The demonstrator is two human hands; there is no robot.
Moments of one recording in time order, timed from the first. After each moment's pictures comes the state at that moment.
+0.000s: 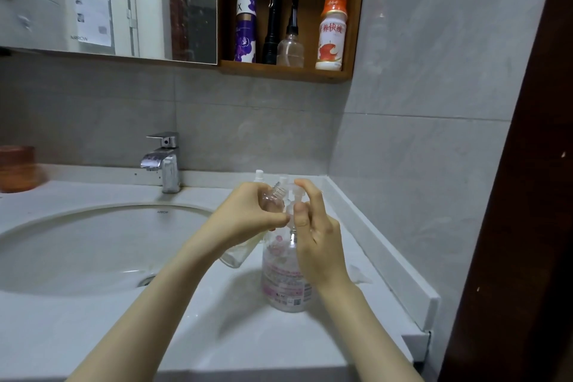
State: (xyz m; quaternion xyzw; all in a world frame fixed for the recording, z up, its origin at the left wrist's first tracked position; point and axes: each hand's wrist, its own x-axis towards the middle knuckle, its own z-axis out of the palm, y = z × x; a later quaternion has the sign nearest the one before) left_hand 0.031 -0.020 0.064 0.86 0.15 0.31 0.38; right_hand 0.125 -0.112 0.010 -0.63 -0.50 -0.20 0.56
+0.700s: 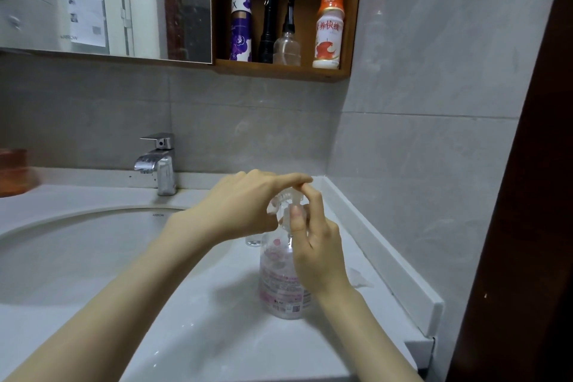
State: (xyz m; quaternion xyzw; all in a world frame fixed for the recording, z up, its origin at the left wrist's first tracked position) left_hand 0.024 -0.029 0.098 0.96 0.09 0.24 -0.06; right_hand 0.127 -0.111 0.007 -0.64 -0.50 -0.22 0.54
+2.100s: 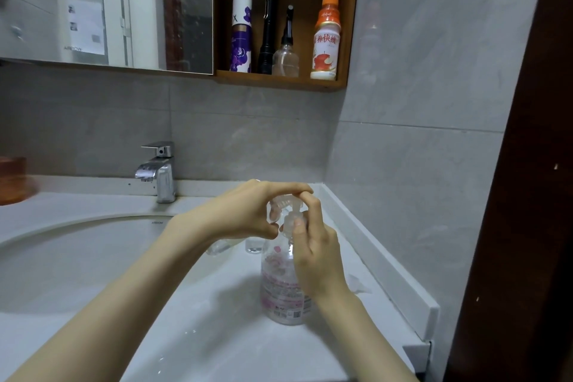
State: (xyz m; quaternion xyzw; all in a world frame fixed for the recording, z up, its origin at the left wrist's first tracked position) left_hand 0.030 -0.005 0.095 0.97 0.00 0.21 0.12; right_hand 0.123 -0.113 0.012 -0.65 -0.51 -0.21 0.52
